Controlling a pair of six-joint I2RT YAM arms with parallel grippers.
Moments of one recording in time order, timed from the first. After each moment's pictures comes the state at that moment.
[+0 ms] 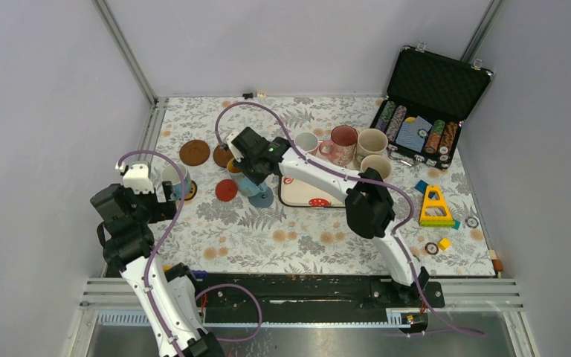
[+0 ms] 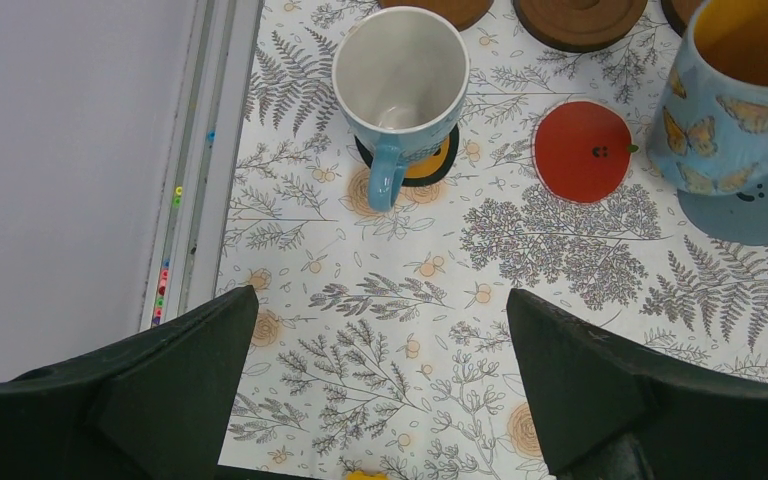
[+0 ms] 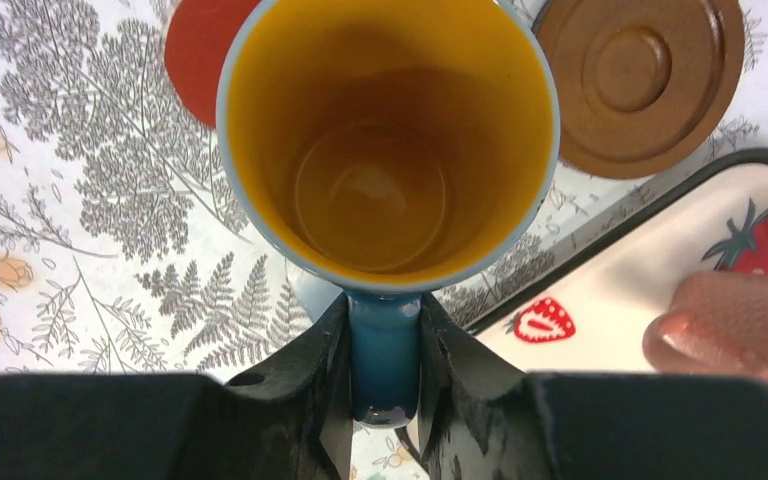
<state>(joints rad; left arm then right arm) 0.58 0.58 0.79 -0.80 0.40 0.31 0.94 2.27 2.09 -0.76 0.07 -0.04</state>
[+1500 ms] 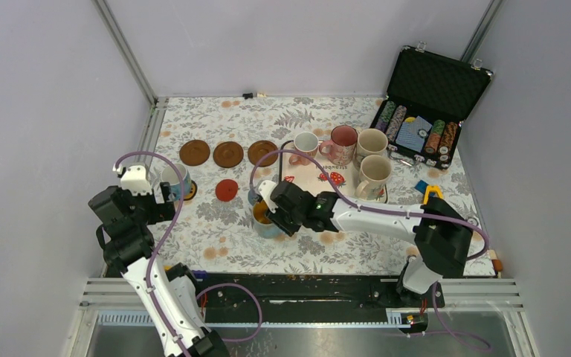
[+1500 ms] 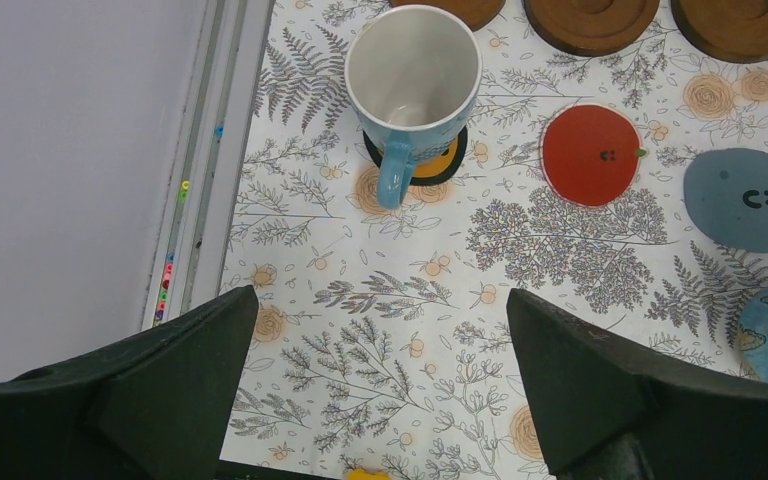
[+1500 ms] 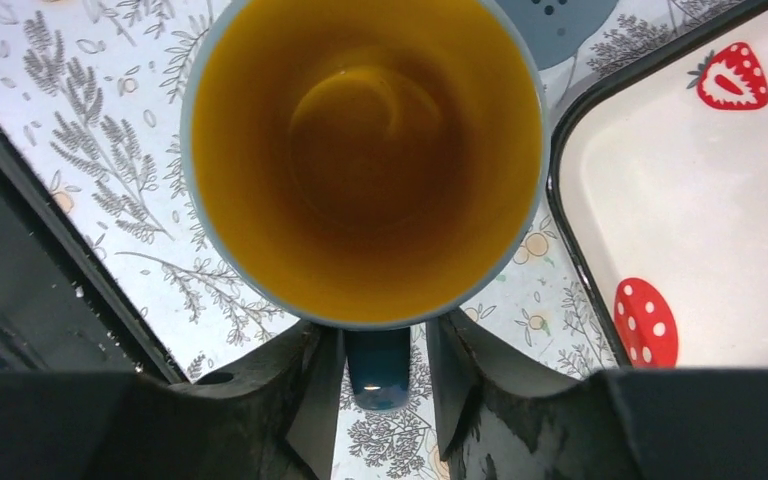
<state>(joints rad) 0.62 0.56 0.78 -0.80 0.41 0.32 1.10 1.61 1.07 -0.35 0.06 0.01</state>
